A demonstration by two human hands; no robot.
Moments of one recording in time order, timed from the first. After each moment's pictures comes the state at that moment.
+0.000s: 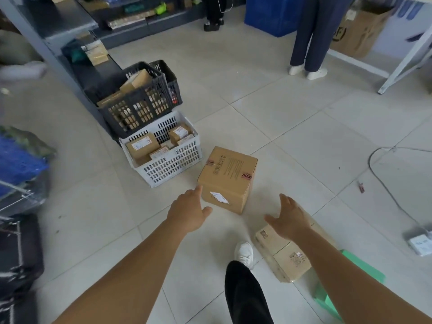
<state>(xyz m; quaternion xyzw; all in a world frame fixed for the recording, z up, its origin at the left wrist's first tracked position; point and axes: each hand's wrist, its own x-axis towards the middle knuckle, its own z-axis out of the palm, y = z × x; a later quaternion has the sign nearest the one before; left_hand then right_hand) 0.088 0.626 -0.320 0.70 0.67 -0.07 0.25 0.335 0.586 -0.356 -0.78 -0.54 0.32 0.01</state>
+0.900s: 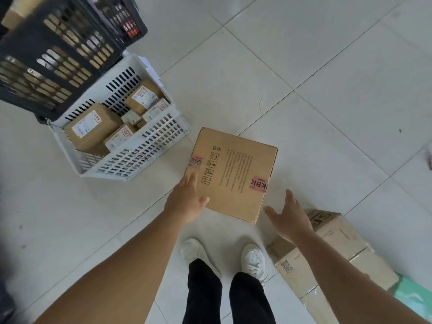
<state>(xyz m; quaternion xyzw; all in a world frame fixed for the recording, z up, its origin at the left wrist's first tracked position) 0.130 0.945 -0.587 0.65 0.67 -0.17 0.32 0.361 0.865 -0.612 -0.81 -0.38 0.46 -0.01</state>
